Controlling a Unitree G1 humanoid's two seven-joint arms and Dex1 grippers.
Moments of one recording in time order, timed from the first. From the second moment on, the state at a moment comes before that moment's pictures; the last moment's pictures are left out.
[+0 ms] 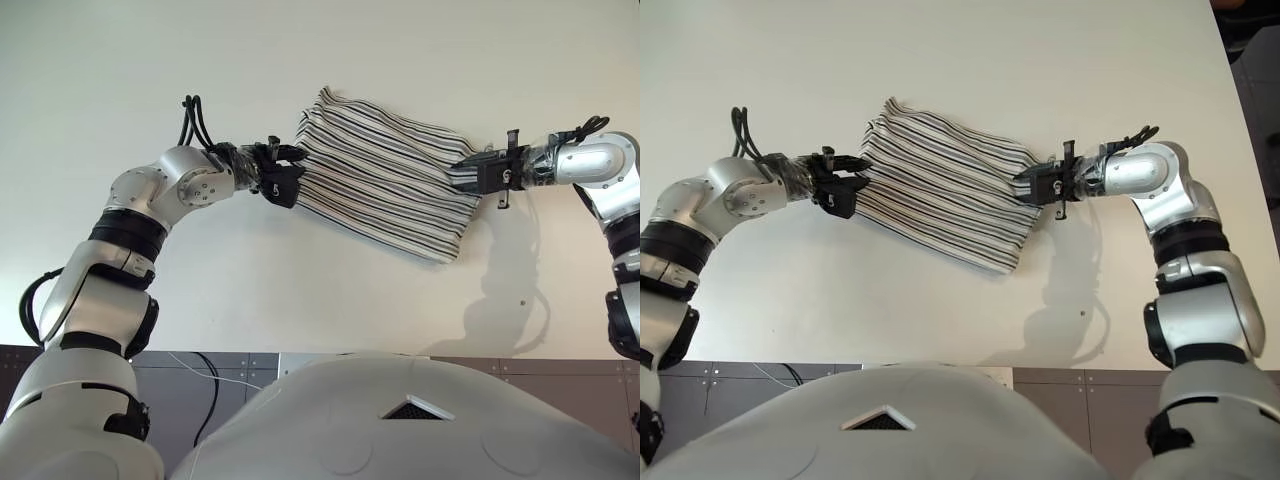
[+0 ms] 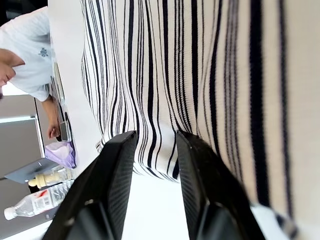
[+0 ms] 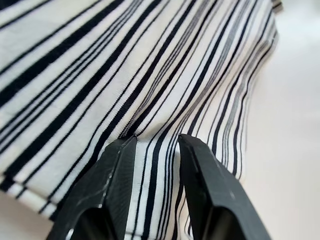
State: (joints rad) left arm -0.59 0.70 -0.62 0.71 0.77 -0.81 -0.32; right arm -0.50 -0.75 0.44 0.63 -0.16 -0.63 1.15
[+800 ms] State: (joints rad) left arm -0.10 0.69 -0.61 0.08 0.44 -0.43 -0.27; right arm -0.36 -0.80 0.40 0.39 -0.17 -0.53 1.10
